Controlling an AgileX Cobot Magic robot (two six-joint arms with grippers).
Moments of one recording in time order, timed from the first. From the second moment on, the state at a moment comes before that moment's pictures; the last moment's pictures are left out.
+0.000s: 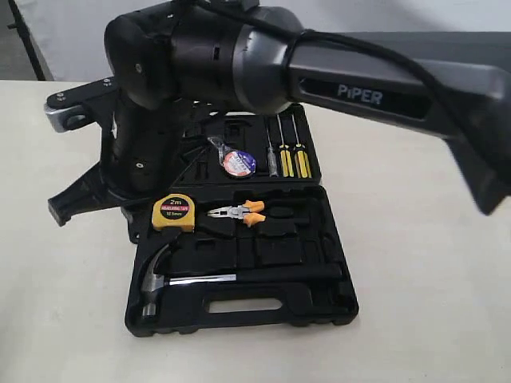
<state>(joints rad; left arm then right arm) -0.40 1.30 -0.96 0.82 0.66 -0.60 0.82 2.10 -1.81 0.09 0.99 0.11</state>
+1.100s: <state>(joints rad) -0.40 1.30 -0.96 0.82 0.66 -0.60 0.77 2.78 -2.64 -0.06 1.05 0.31</state>
